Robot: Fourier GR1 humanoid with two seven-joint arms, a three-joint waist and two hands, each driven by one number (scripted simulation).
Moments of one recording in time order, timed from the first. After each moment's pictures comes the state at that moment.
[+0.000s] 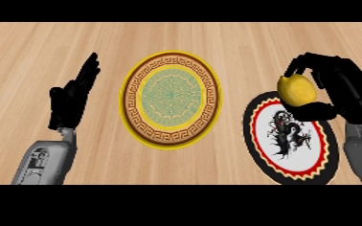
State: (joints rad) left arm -0.25 0.21 -0.01 -1.42 -0.07 0.06 0.11; right arm -0.31 -0.51 0.09 -1.67 0.59 0.04 0.03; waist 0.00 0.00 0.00
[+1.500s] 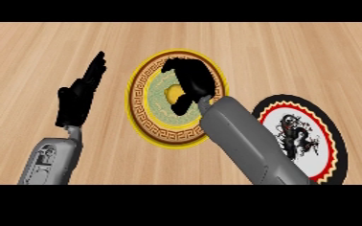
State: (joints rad) left arm -0.27 0.18 -0.01 -1.40 -0.10 0.03 0.08; right arm -0.82 0.00 0.51 -0.95 0.63 -0.13 0.32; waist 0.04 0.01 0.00
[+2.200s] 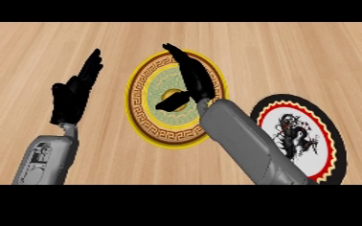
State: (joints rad) left arm -0.29 0.19 0.02 -1.40 -0.09 0.01 0.10; right arm -0.82 0.00 0.52 -0.87 0.18 -0.40 0.11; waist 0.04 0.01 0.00
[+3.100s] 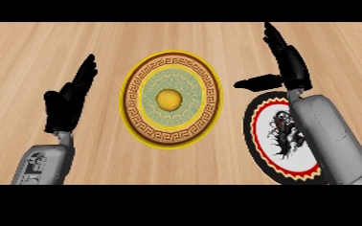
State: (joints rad) left arm -0.22 0.18 0.03 -1.47 -0.10 0.02 0.12; right arm -0.59 -0.32 0.14 -1.05 -0.06 -0.15 -0.07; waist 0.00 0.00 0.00
